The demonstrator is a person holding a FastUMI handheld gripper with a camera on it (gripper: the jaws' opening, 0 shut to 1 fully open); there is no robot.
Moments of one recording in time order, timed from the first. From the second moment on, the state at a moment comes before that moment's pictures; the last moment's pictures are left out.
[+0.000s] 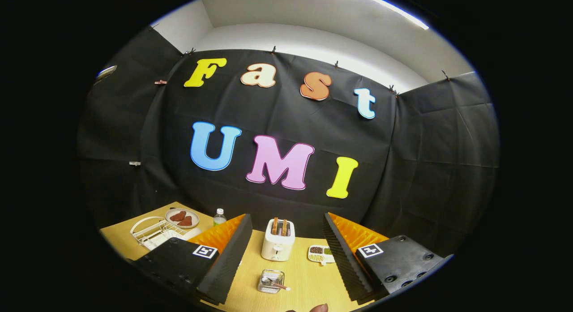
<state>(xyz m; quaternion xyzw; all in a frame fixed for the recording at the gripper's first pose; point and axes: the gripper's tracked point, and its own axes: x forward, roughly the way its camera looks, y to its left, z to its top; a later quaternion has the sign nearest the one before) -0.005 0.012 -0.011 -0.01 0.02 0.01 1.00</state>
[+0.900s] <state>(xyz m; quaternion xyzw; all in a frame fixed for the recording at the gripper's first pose) 0.072 0.206 -0.136 0.07 0.30 0.18 0.93</state>
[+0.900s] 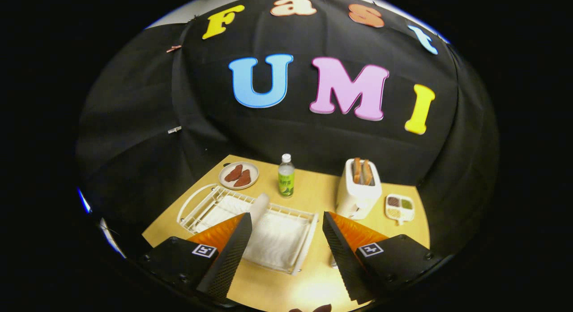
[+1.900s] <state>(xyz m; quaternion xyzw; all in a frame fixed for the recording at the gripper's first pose) 0.137 0.297 -0.285 -0.02 0.52 0.06 0.85</state>
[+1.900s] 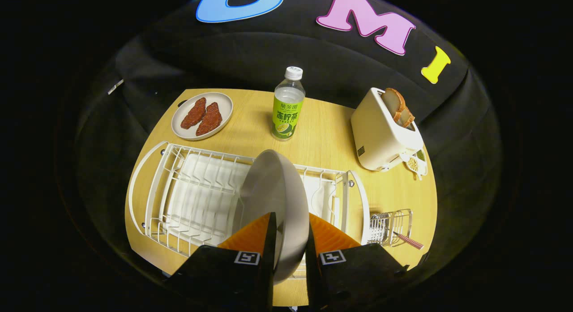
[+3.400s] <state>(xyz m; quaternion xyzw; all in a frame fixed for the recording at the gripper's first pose) -0.008 0.095 -0.196 0.24 0.41 0.13 0.87</state>
